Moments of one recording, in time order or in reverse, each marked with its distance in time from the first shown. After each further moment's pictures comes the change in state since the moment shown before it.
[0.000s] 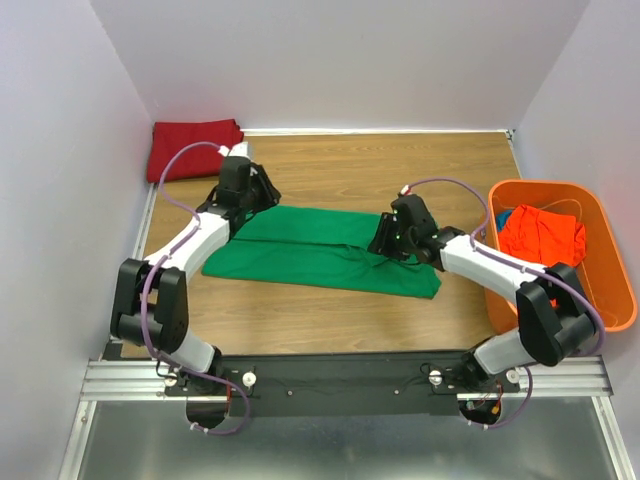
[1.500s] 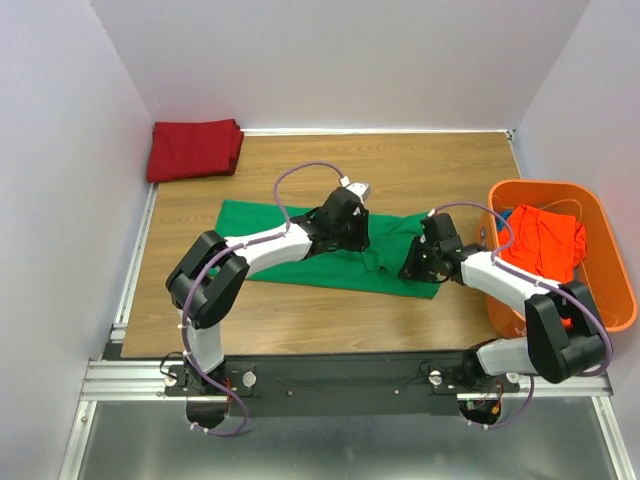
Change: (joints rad) left arm -0.558 0.314 0.206 -0.029 0.007 0.063; right arm -0.185 -0.105 -0.199 -0.081 -0.096 -0.072
